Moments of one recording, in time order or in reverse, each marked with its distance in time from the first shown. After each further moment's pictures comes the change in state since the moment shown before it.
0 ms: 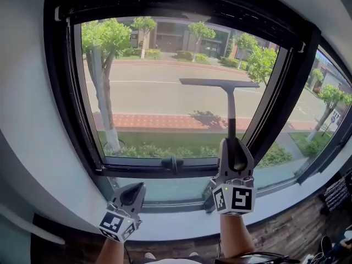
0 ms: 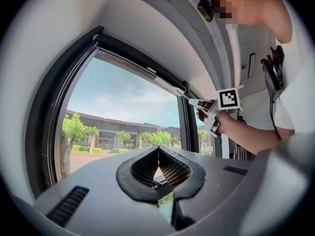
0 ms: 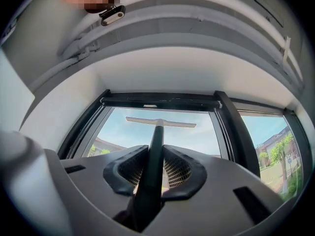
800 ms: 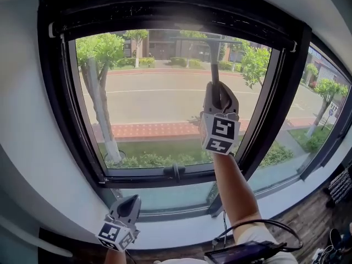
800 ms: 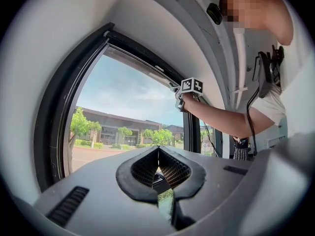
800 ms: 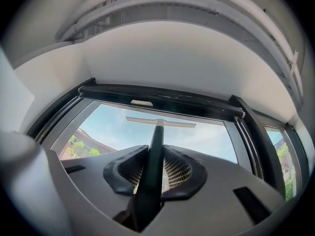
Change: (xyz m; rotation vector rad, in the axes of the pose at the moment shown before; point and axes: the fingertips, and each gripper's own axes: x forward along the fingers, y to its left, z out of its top) left arm -0.021 0.027 -0.016 -0.049 0.032 0.016; right arm 0.175 -0.009 0.034 -0.096 -0.054 -0.098
